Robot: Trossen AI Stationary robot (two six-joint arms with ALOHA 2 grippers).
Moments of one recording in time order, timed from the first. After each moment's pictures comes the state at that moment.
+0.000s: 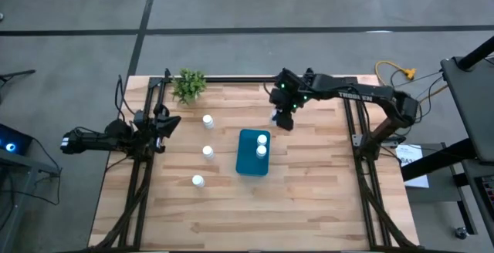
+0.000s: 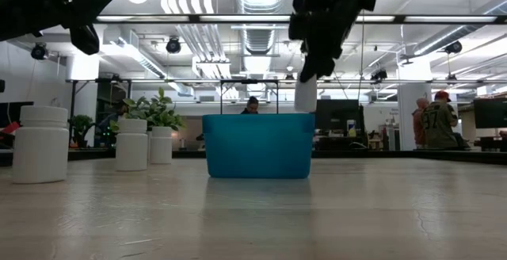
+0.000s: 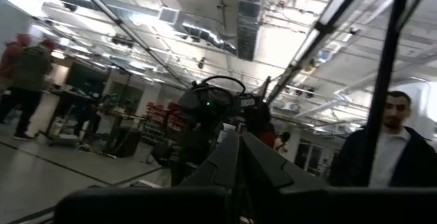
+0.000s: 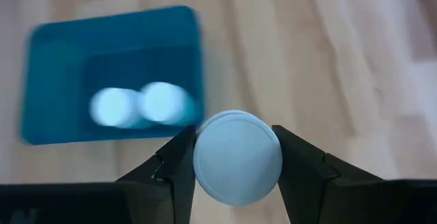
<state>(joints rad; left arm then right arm) -0.06 0.04 0.00 0.48 -0.27 -0.20 -0.38 1.60 1.30 -0.75 -0.25 -0.10</state>
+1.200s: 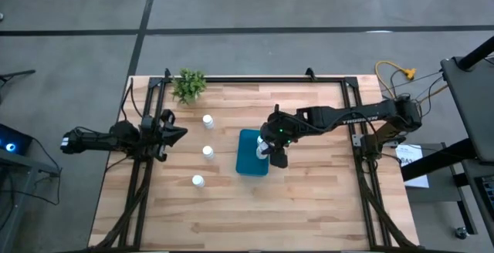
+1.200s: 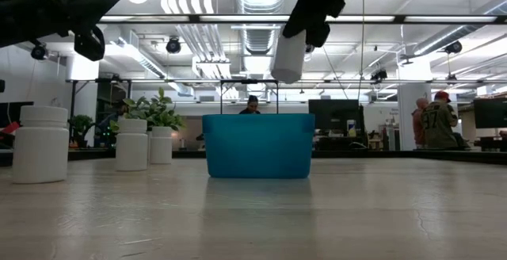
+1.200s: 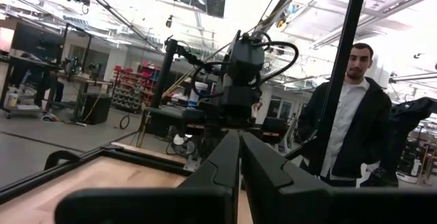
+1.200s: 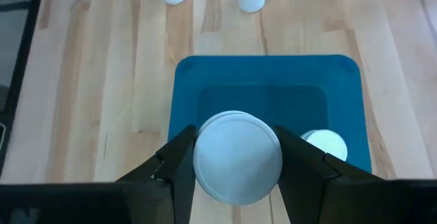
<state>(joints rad) -0.06 0.04 0.00 0.33 -0.12 -0.23 0.02 1.59 1.30 -0.61 -0.10 0.17</state>
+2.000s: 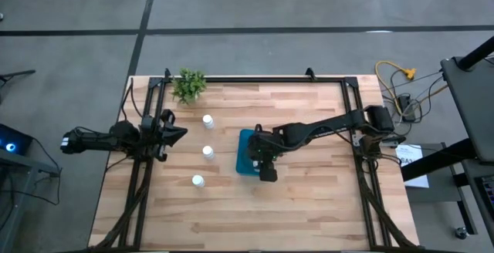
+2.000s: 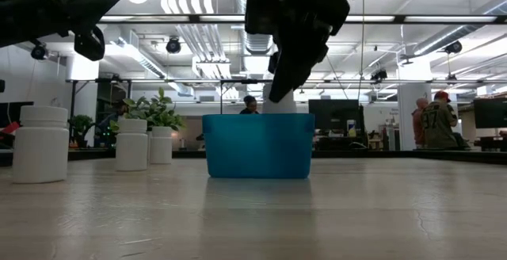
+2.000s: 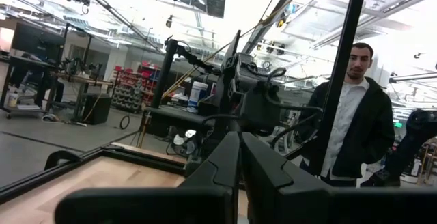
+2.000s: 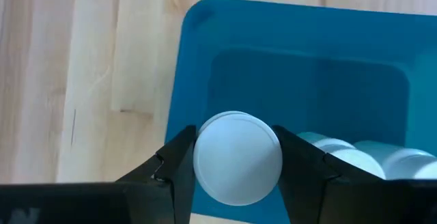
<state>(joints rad) -0.06 0.04 0.00 0.33 -0.12 -0.23 0.10 1.87 1.39 -0.61 -0.10 0.13</state>
